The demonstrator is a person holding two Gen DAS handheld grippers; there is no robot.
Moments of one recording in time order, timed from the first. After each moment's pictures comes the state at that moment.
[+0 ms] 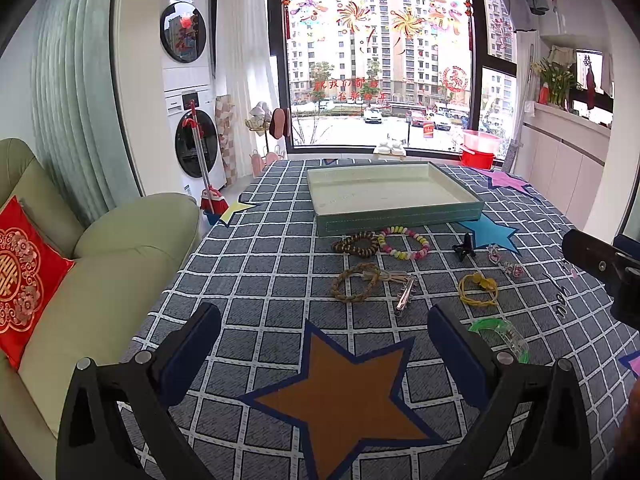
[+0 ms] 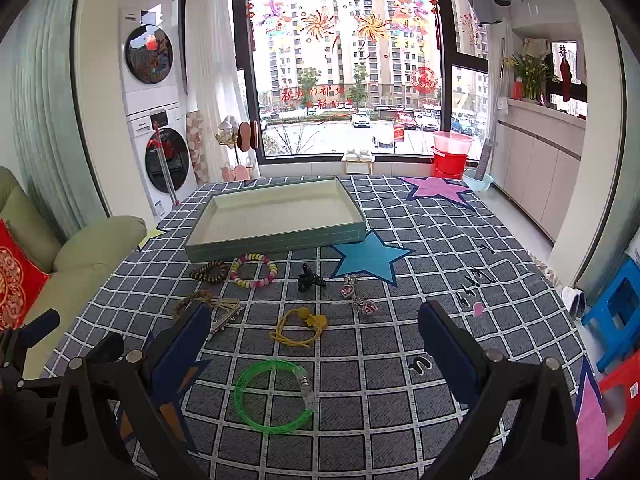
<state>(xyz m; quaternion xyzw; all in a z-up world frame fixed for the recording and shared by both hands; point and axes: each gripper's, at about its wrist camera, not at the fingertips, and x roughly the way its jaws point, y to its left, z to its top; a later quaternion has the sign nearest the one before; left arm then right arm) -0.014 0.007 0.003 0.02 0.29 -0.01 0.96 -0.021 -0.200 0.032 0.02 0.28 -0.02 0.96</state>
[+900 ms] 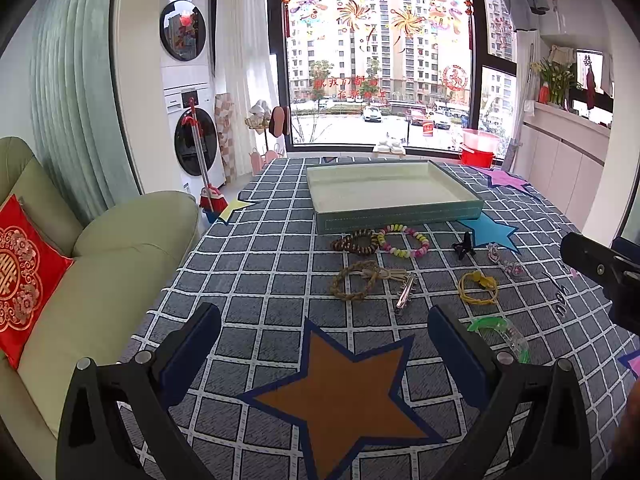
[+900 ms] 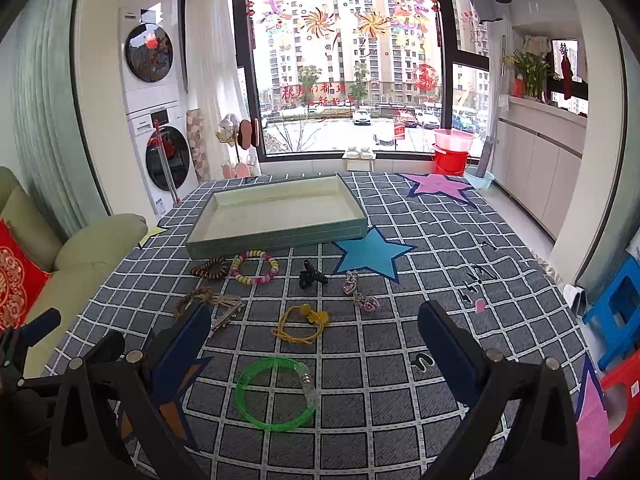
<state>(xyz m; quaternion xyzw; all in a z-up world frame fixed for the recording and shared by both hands) -0.016 0.006 0.003 0.02 0.30 -0.01 0.95 -0.021 -0.198 0.030 0.03 0.28 -0.02 0.96</state>
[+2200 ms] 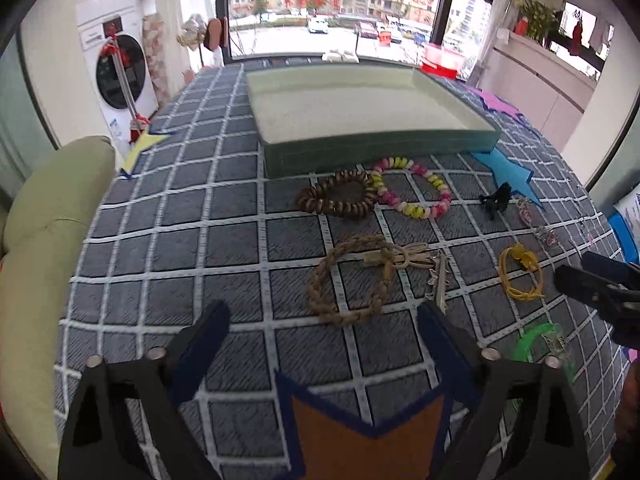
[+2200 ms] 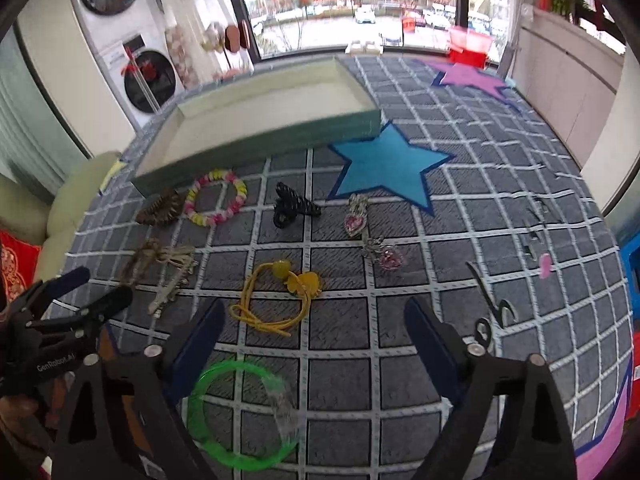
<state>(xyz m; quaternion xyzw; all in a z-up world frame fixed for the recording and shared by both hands) 0.123 0.013 -0.062 0.02 0.47 -0.12 0.87 0.087 -0.228 -0.045 0.07 0.48 0.00 0.87</state>
